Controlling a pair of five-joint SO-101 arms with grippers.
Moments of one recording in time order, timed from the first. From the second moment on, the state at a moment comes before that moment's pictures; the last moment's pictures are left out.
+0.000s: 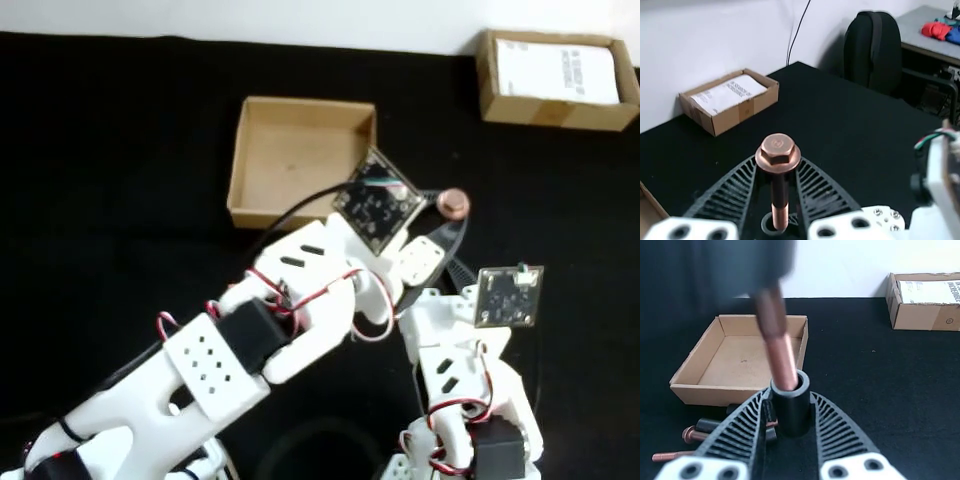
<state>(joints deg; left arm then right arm) 47.2 -38.5 32.0 21.9 6.2 -12.2 -103.6 73.9 53.8 -3.6</state>
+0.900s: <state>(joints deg) 46.2 -36.0 32.0 21.1 6.2 -12.2 -103.5 74.1 53.8 -3.6</state>
